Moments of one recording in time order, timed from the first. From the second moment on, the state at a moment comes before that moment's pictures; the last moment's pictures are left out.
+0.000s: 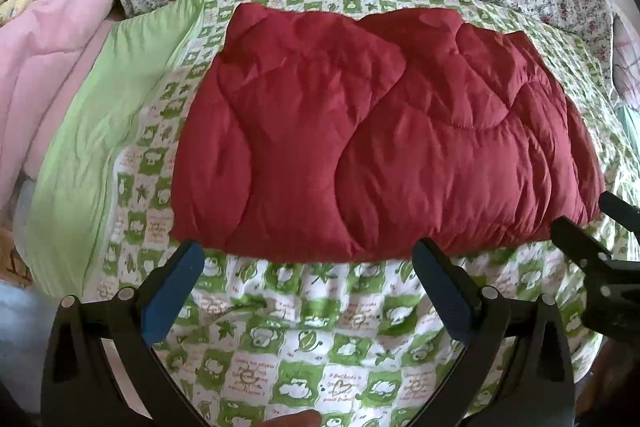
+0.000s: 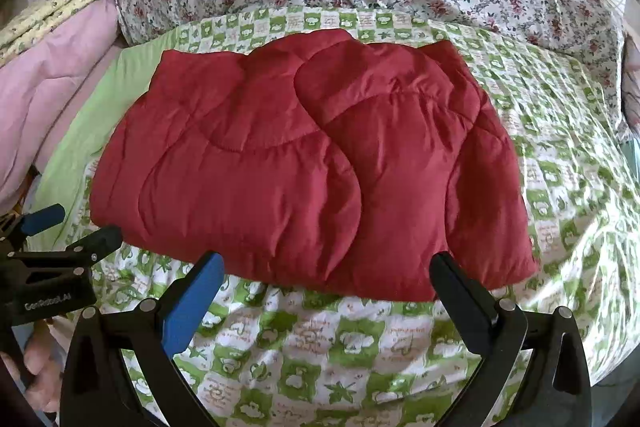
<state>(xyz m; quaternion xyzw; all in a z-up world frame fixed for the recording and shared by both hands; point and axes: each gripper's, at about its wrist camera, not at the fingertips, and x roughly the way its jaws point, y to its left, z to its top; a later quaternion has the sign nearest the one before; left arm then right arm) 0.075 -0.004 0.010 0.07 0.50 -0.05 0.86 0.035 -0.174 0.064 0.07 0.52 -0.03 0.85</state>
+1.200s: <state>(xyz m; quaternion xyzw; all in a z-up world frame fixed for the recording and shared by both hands) 0.104 -0.013 0.009 0.07 0.51 -0.06 0.86 0.071 -0.187 0.059 0.06 0.54 -0.03 0.84</state>
